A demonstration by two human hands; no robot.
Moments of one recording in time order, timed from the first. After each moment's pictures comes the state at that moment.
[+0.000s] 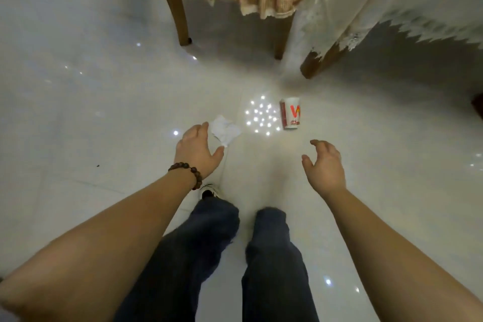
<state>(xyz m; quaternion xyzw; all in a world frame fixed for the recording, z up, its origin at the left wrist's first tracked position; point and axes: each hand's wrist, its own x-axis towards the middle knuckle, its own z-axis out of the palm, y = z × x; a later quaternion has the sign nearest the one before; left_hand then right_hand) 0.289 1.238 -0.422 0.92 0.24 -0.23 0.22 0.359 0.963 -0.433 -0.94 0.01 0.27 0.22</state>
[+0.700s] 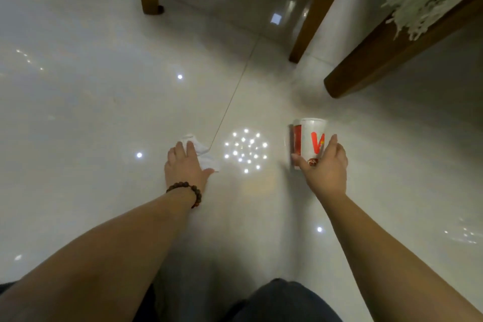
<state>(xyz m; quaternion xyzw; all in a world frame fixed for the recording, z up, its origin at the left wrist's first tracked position) 0.337 1.231 -0.833 0.90 0.35 -0.19 0.19 0.473 0.981 -0.788 -0.96 0.03 0.18 0.20</state>
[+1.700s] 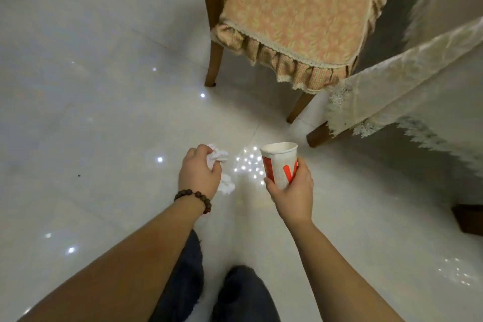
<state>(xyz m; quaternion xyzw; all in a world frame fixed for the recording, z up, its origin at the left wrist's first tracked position) 0.312 1.258 -0.410 0.82 0.43 0.03 0.38 0.393 1.078 -0.413 -0.93 -0.02 0.19 0.33</state>
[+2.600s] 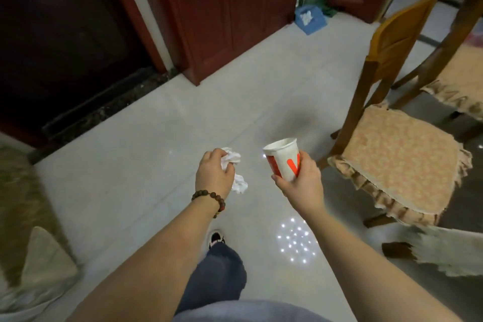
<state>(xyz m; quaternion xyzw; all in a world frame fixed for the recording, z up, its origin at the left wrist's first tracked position) 0.182 1.582 -0.084 0.77 0.52 0.18 0.33 0.330 1.449 -0.092 -0.87 -0.29 0.19 0.34</state>
